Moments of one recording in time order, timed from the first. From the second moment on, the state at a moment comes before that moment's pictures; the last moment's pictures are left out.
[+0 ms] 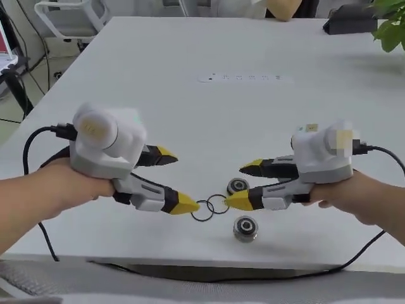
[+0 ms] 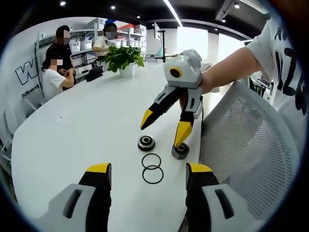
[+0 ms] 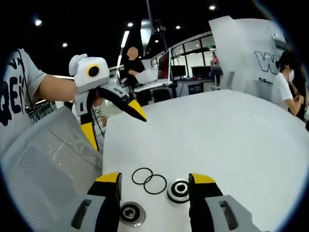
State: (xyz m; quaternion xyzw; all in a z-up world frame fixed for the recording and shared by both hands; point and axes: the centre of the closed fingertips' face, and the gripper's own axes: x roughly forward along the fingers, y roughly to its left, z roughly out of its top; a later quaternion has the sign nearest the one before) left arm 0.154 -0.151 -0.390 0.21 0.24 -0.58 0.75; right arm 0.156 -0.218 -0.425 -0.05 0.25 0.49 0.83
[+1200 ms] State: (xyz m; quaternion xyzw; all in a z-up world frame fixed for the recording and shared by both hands) left arm 0.172 -0.191 -0.403 0.21 0.24 -0.59 0.74; right arm 0.166 -0.258 -0.435 -0.05 0.26 0.45 0.86
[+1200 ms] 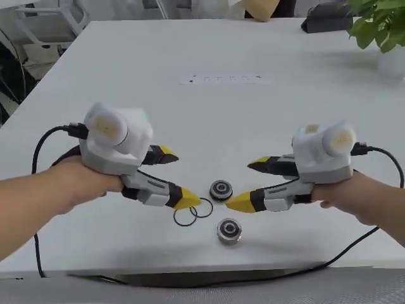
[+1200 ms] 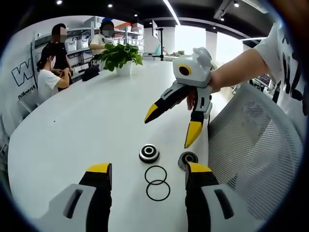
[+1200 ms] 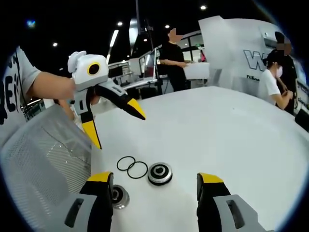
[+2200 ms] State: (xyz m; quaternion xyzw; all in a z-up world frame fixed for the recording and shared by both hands) left arm 0.178 -0.207 -0.415 0.21 0.25 -0.60 0.73; right arm 0.166 -0.255 -0.448 -0.07 0.27 0.44 0.85
